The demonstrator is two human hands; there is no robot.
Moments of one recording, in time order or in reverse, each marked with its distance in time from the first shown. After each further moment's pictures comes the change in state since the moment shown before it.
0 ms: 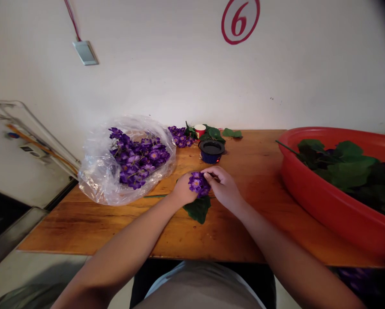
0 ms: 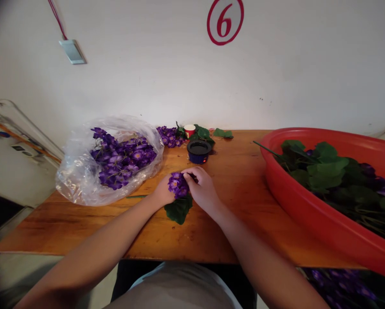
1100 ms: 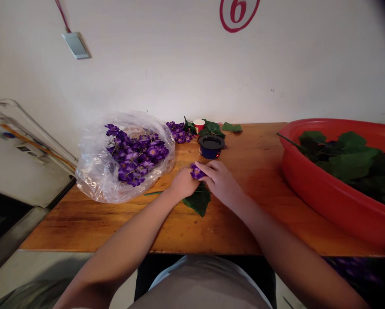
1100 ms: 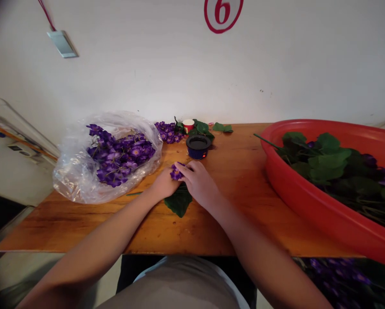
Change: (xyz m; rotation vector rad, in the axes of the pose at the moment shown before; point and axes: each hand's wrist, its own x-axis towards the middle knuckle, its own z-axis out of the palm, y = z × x) left_hand 0.007 0.013 -0.009 0.223 -0.047 -0.022; right_hand 0.002 0.005 -0.004 -0.587 -0.090 -0.493
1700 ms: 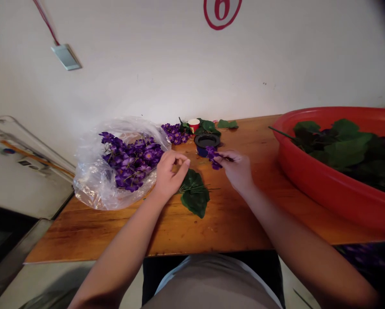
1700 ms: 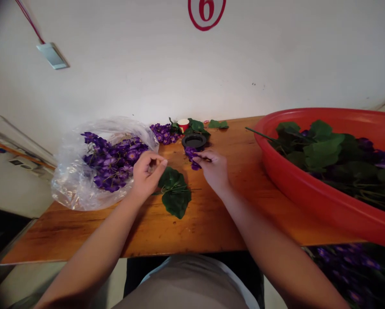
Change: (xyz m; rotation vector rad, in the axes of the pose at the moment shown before) left_hand -0.006 0.018 -0.051 -0.005 0.494 0.191; right_hand 0.008 0.029 -0.012 0.693 0.526 0.539
